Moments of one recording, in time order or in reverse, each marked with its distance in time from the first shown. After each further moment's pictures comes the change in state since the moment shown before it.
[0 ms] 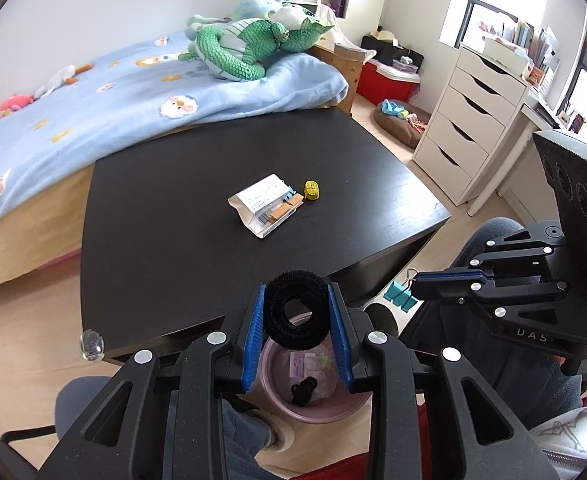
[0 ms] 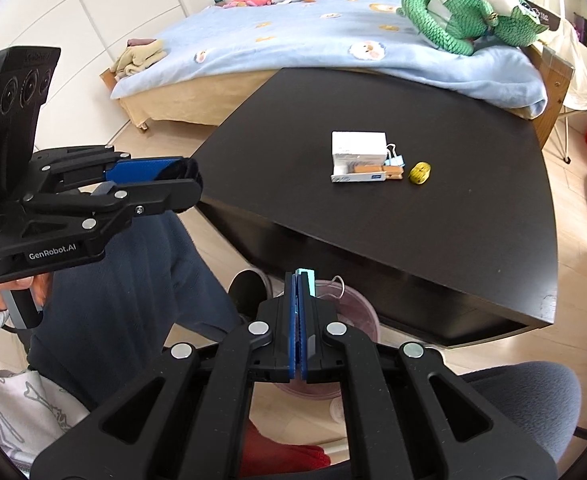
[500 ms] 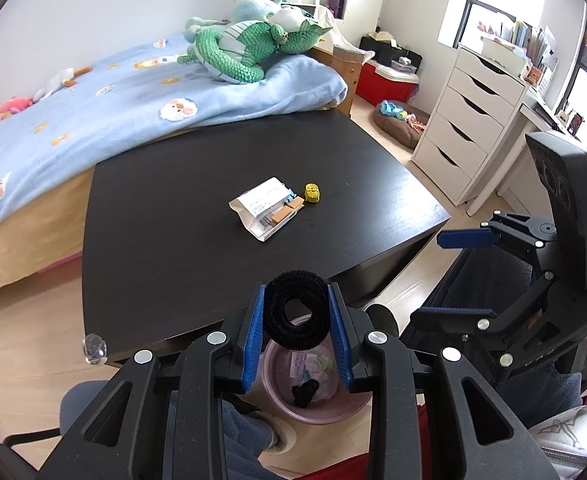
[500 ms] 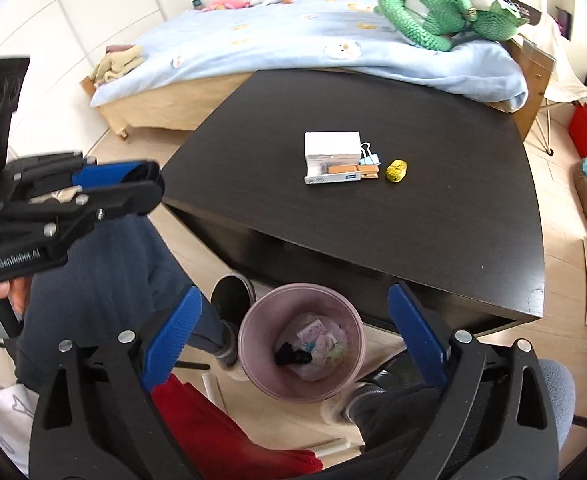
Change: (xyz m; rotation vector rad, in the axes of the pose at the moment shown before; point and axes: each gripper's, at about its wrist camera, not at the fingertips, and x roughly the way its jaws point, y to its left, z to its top) left arm -0.004 0.000 0.001 0.011 -0.004 -0.003; right arm 0.003 -0.015 0.003 0.051 -0.018 -0.073
